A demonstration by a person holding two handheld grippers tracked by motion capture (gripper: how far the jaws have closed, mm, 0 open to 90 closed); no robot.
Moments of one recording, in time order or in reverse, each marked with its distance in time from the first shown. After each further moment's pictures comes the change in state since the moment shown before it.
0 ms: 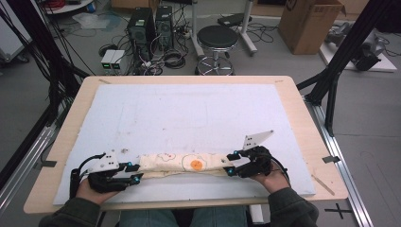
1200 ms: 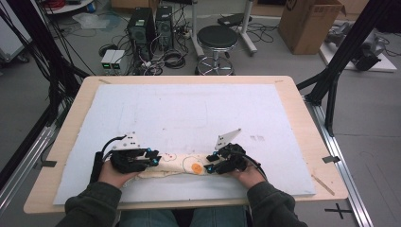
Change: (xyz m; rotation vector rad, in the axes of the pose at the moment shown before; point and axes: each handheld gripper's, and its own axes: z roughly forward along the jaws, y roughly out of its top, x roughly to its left) left arm 0.010 0.048 0.054 0.025 -0.044 -0.023; right arm -0.002 0.025 0.068 0.125 -0.019 -0.065
